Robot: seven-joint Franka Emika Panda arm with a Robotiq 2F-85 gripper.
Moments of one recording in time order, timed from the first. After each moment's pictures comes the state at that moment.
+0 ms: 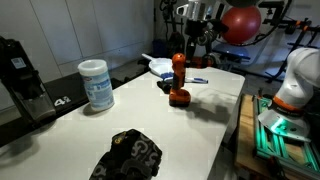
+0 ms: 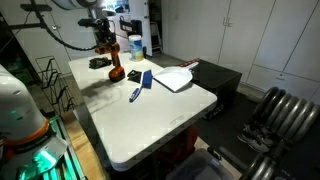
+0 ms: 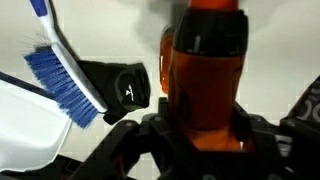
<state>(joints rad) 0.24 -0.20 0.22 -2.18 0.01 2.07 0.11</state>
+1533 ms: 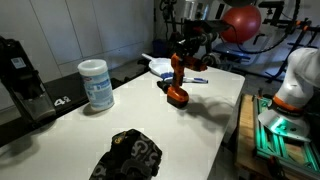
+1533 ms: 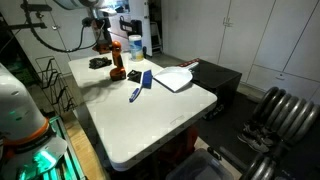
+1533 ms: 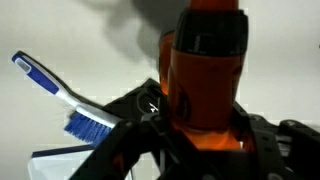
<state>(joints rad) 0.21 -0.18 0.25 -2.14 -0.01 2.05 0.73</state>
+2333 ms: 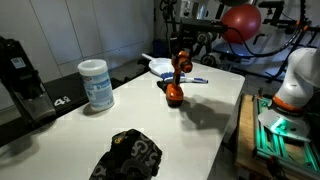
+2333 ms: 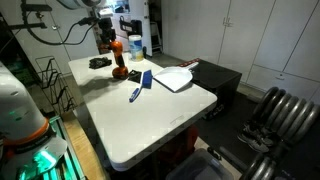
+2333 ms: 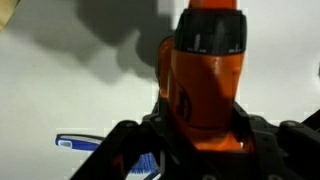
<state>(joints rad) 0.20 -0.13 0.26 -2.09 -0.01 2.05 1.37</state>
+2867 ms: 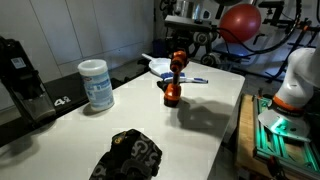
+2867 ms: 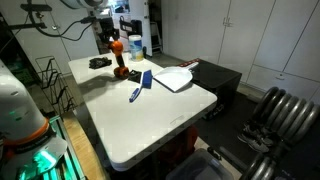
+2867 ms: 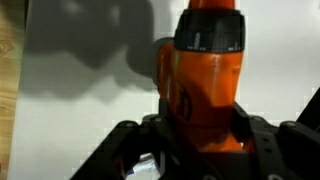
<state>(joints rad) 0.20 -0.09 0.26 -2.04 -0.01 2.04 1.77</state>
